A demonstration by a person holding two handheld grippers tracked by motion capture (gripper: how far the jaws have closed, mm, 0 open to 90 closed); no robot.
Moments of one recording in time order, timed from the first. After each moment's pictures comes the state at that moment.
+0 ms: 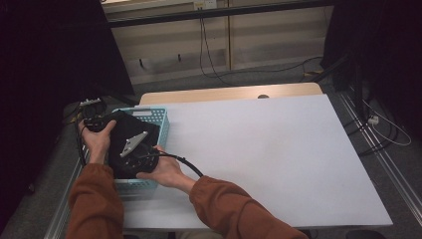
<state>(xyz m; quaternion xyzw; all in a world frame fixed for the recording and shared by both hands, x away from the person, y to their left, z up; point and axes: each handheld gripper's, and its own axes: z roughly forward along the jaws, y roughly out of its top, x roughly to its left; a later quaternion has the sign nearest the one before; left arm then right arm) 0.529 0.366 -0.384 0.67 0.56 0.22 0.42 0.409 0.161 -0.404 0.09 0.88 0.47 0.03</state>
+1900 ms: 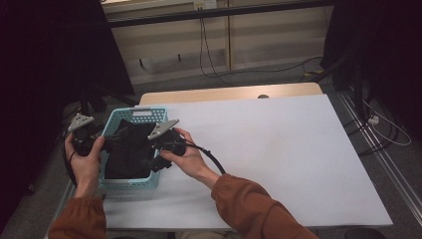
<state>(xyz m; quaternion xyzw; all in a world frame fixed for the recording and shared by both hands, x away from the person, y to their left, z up) 0.416 0.336 -0.343 0.71 0.48 0.27 0.44 0.418 0.087 -0.384 0.19 0.84 0.49 0.09</state>
